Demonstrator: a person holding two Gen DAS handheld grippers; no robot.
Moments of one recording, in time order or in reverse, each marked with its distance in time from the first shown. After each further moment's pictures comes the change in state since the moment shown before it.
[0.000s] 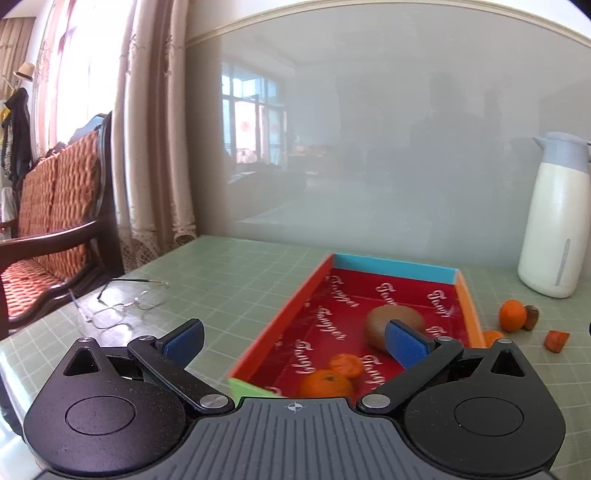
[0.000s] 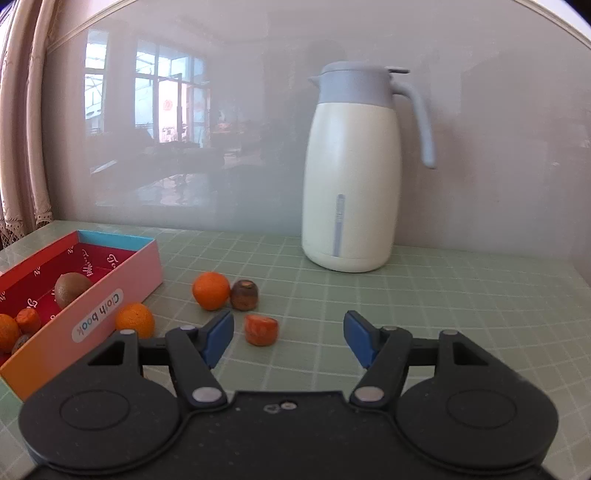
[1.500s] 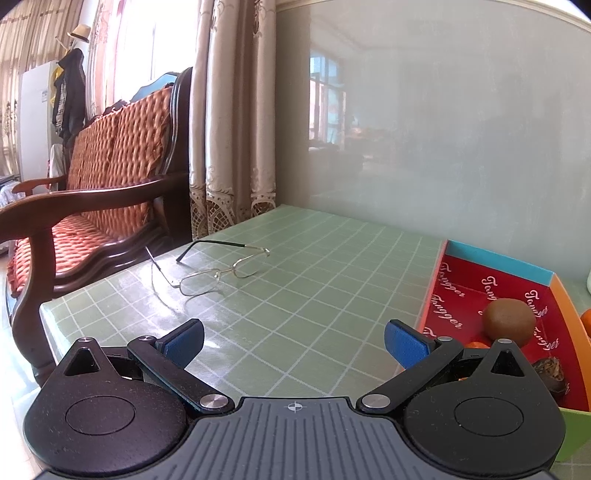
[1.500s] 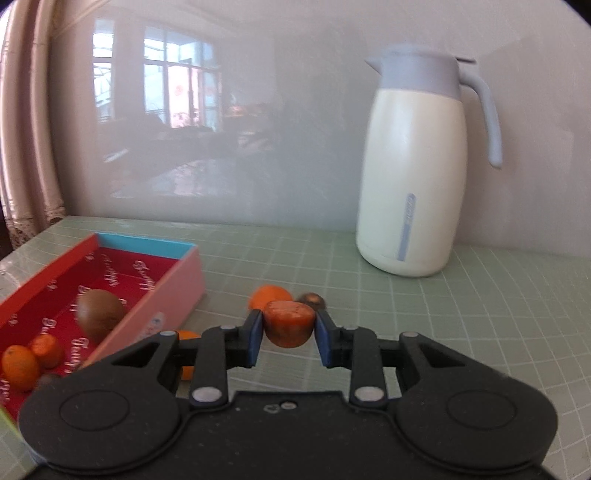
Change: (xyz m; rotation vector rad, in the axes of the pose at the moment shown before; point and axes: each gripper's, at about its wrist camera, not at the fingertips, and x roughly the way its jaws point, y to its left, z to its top) left arm 0.022 0.086 -0.014 -0.120 0.077 0.145; right arm 0.027 0.050 0.024 0.006 0.053 0.061
